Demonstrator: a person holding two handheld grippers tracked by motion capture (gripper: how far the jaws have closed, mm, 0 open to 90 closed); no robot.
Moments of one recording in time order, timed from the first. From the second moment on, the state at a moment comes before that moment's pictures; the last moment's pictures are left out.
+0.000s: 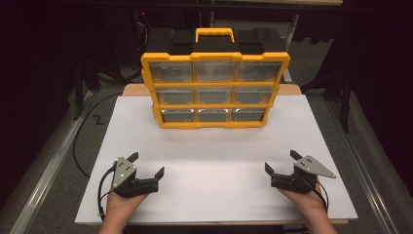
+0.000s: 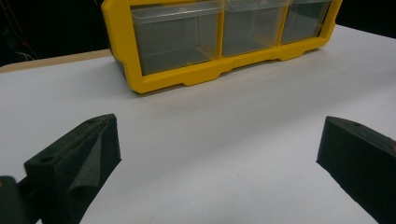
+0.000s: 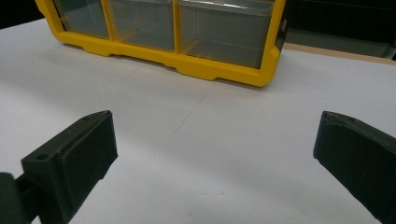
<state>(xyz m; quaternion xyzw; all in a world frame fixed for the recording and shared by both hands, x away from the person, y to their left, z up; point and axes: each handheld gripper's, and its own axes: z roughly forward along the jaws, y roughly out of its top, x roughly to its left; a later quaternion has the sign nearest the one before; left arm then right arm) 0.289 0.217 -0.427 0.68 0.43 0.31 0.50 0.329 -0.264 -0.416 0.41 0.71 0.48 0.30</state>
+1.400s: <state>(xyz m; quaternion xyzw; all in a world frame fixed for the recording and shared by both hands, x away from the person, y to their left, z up) 0.294 0.213 -0.430 0.69 0.42 0.30 0.50 0.422 -0.230 -0.419 0.43 0.71 0.43 0.35</state>
